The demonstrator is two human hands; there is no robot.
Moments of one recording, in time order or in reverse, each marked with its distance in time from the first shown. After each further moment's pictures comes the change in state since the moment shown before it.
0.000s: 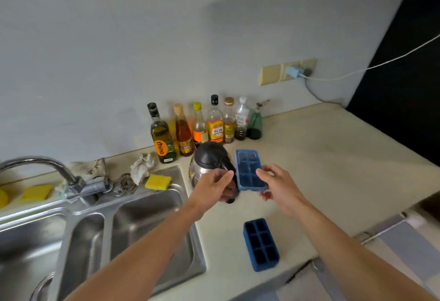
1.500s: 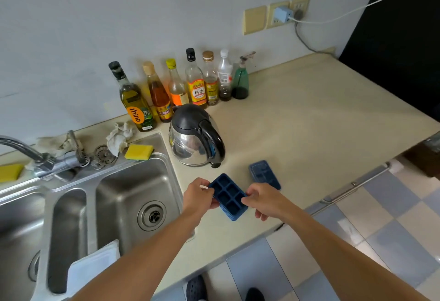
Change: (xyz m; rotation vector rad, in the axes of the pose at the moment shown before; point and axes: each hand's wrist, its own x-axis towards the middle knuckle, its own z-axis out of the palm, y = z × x) left_hand -0.007 -0.115 0.048 0.040 0.254 -0.409; right_hand -0.033 0.105 -0.008 -0.551 -0.309 0.236
